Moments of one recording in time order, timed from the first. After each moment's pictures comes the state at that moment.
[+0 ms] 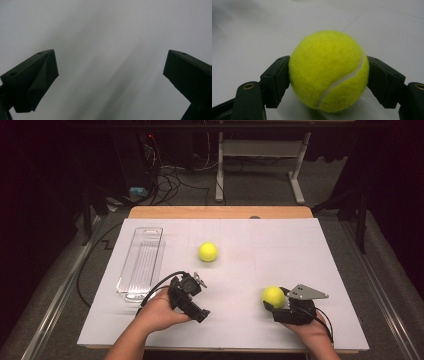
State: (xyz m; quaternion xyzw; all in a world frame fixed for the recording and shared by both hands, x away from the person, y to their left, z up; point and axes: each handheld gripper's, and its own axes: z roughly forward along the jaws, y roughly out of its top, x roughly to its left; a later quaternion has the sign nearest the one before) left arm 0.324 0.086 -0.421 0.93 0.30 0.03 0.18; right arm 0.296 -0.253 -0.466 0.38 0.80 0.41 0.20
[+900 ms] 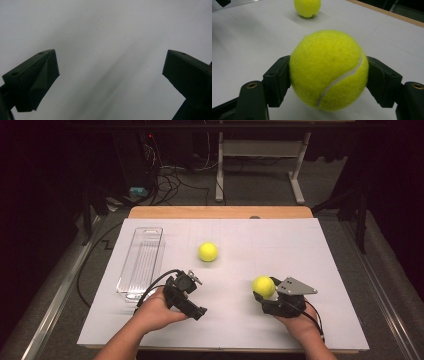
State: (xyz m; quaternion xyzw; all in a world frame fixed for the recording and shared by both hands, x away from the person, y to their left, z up) left arm 0.326 0.098 -0.409 0.92 0.33 0.02 0.20; right arm 0.305 -0.220 -0.445 0.34 0.80 0.43 0.25
